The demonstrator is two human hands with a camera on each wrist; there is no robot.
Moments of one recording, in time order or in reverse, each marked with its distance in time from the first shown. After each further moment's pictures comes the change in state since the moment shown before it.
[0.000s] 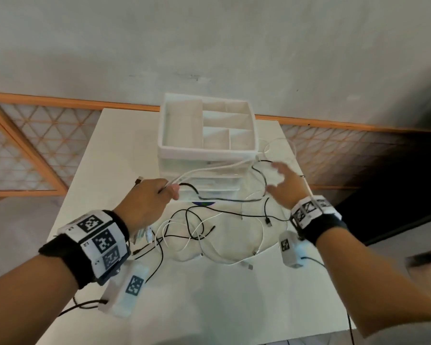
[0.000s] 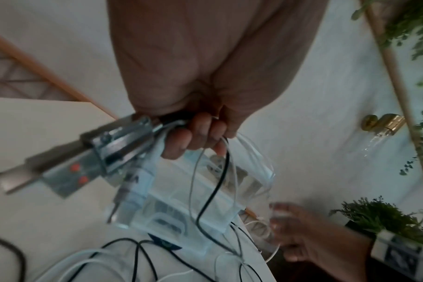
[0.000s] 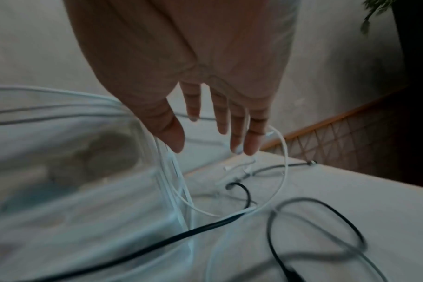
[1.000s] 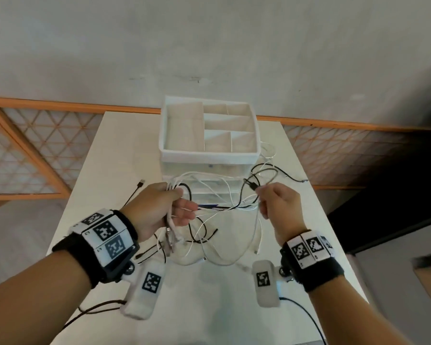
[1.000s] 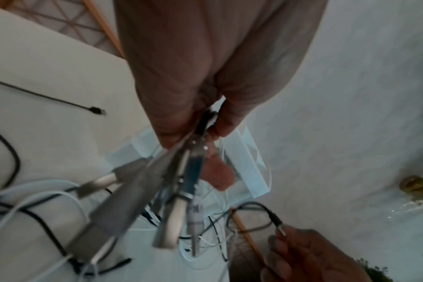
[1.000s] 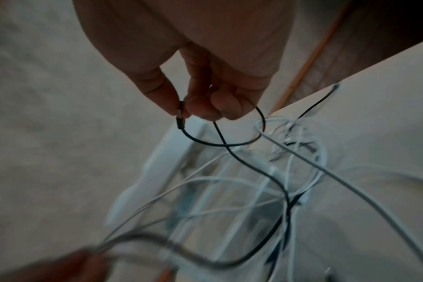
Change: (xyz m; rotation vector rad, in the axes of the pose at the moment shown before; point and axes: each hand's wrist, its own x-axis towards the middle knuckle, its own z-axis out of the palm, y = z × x) left_hand -0.001 0.018 0.008 -0.703 -0.147 -0.310; right_hand -0.069 -0.041 0.030 0.798 0.166 0.097
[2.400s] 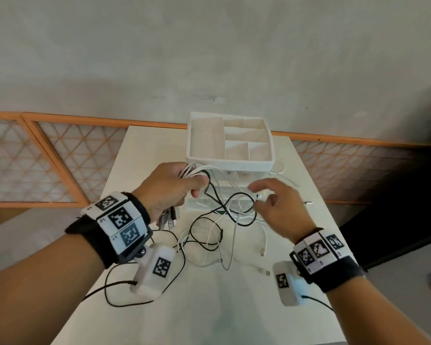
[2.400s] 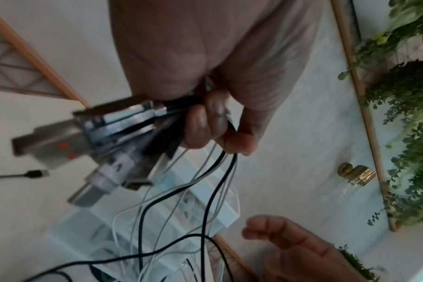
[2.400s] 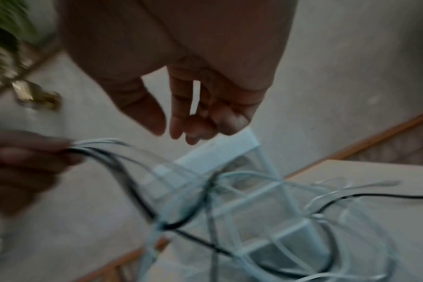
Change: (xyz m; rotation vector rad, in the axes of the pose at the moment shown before) left_hand -0.039 0.035 -0.030 0.305 0.046 0.330; right_hand -0.042 -0.043 0.013 -0.492 -0.277 -0.417
